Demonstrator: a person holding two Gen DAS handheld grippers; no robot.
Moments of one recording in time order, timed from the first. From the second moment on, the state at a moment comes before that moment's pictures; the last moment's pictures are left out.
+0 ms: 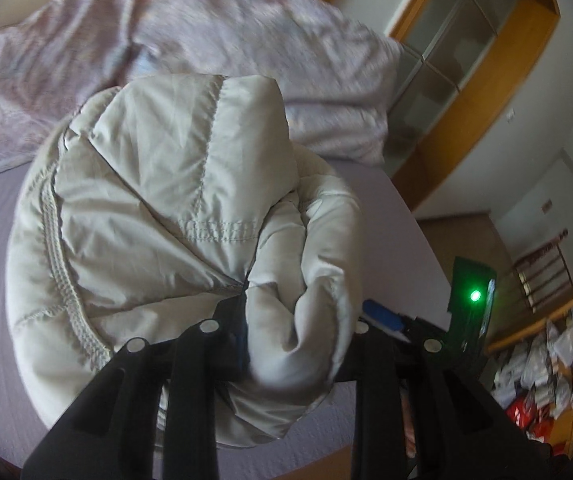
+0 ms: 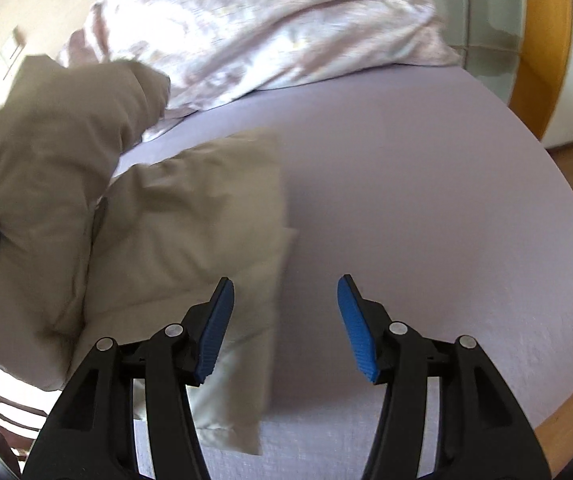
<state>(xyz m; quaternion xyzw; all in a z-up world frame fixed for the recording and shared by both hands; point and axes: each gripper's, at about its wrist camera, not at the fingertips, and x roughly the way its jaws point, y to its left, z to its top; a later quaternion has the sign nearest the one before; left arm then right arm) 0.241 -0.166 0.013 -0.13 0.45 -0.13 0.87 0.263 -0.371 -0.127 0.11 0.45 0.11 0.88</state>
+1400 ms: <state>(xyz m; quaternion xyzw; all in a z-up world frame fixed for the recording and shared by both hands) 0.268 -0.028 0.005 -0.14 0.46 0.06 0.87 0.314 -0.308 -0.040 0.19 0.45 0.26 0.83</state>
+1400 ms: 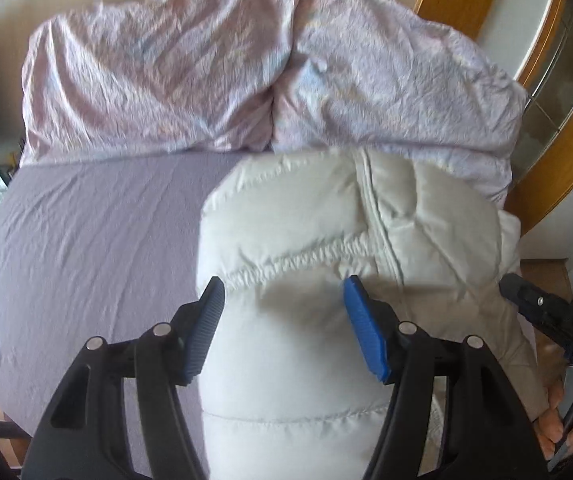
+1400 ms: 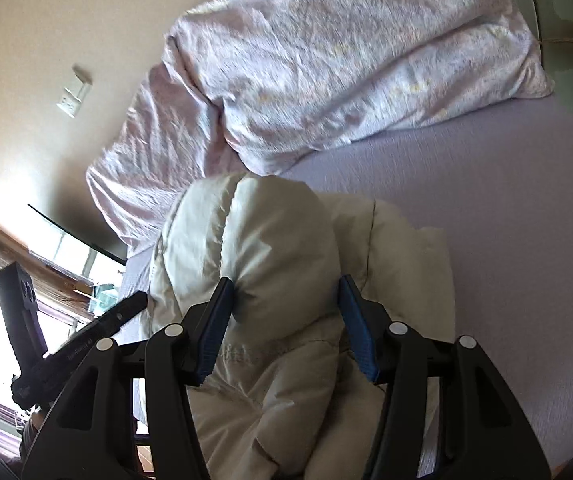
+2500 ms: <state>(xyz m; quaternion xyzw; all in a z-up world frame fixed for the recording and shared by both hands) 0.293 -0.056 -0.019 -0.06 0.44 0.05 0.90 0.300 -0.327 -0.045 0.12 0.39 0.15 0.90</state>
